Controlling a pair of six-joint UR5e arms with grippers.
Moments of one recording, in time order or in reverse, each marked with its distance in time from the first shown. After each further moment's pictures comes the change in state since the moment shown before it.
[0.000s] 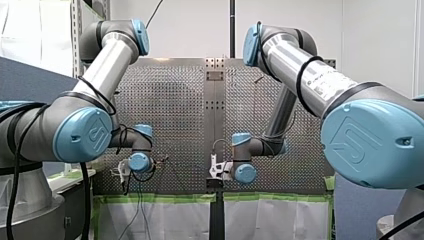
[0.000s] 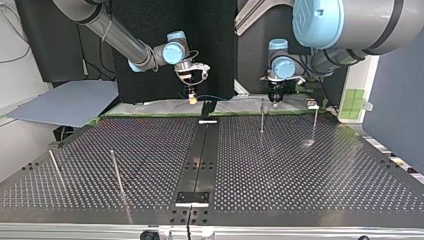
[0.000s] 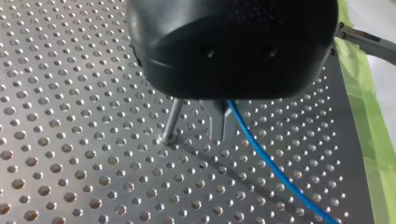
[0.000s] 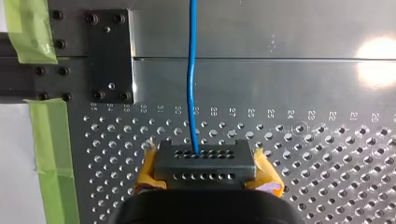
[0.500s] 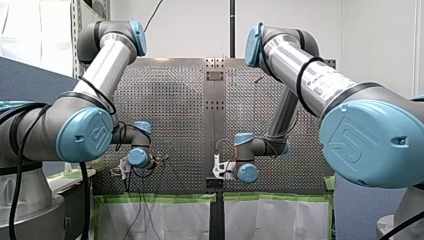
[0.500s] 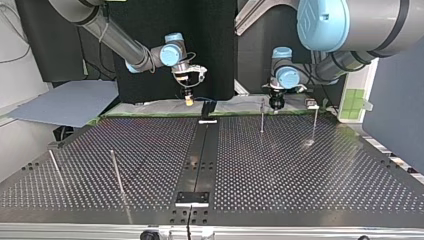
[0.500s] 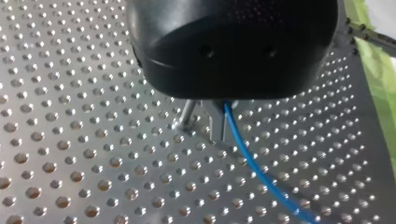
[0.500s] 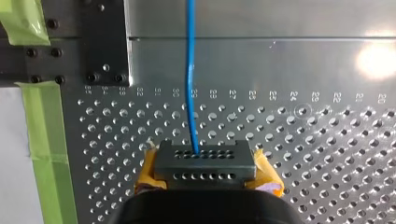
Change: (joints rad) left arm 0.037 0.000 0.075 -0.089 0.075 -0.042; right arm -0.023 0.002 -0.003 0.000 0.000 -0.002
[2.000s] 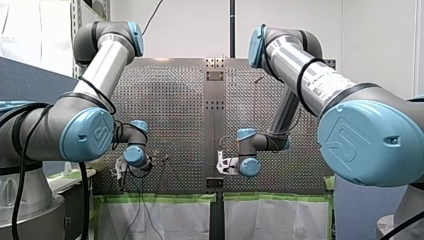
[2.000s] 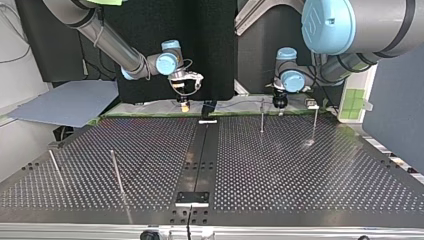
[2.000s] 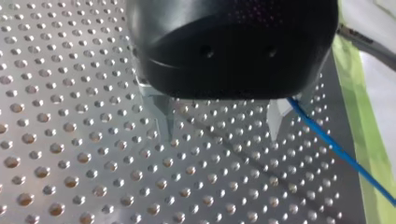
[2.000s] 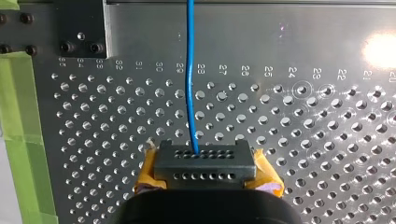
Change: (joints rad) left arm 0.037 0.001 0.013 -0.096 0.038 0.040; right arm -0.032 0.000 -0.070 0.088 0.000 -0.022
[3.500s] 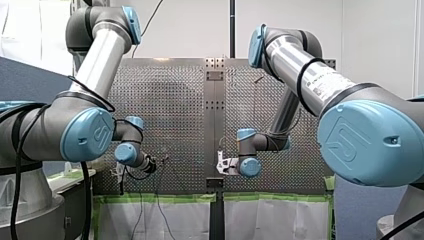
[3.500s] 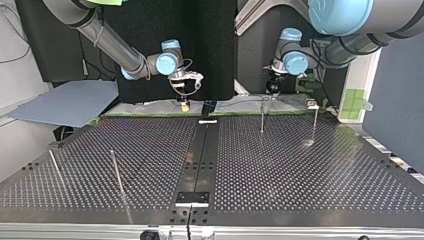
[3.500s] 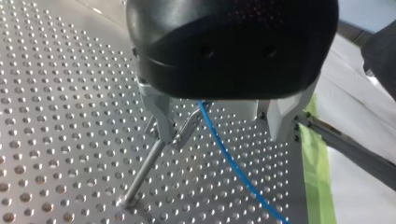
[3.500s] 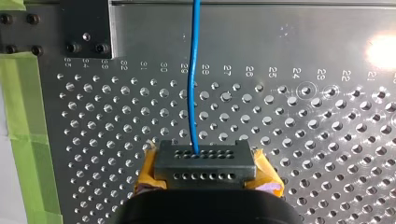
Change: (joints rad) left arm -0.003 0.115 -0.206 0.049 0.167 -0.051; right arm 0.000 0.000 0.001 0.009 -0.002 0.000
